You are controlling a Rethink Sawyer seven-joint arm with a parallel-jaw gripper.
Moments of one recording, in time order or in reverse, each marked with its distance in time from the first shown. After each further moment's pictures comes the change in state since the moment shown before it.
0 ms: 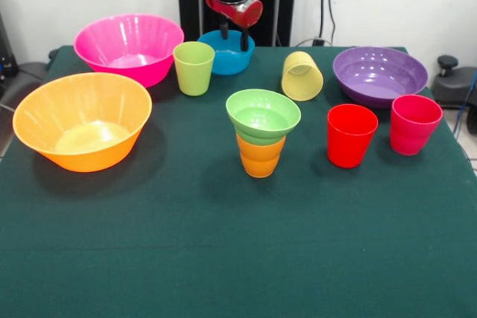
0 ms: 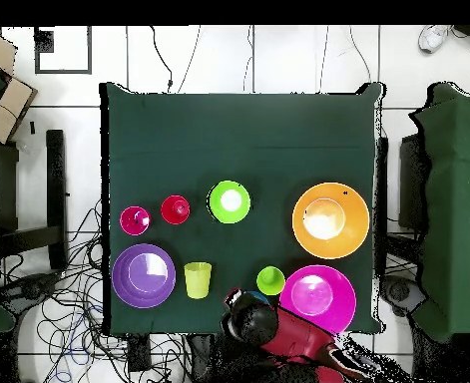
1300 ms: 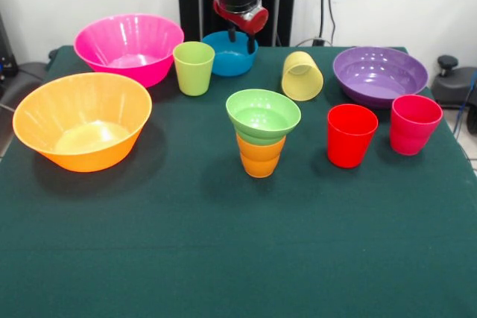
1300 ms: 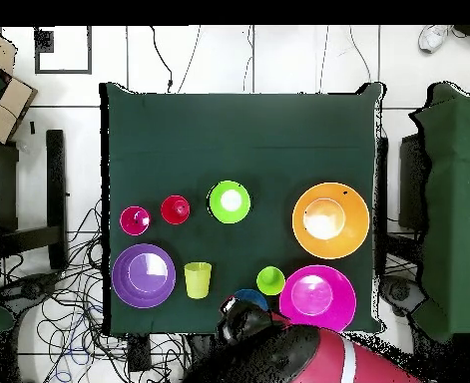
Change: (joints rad) arm -0.002 0.110 0.000 -0.001 0.001 -0.047 0.000
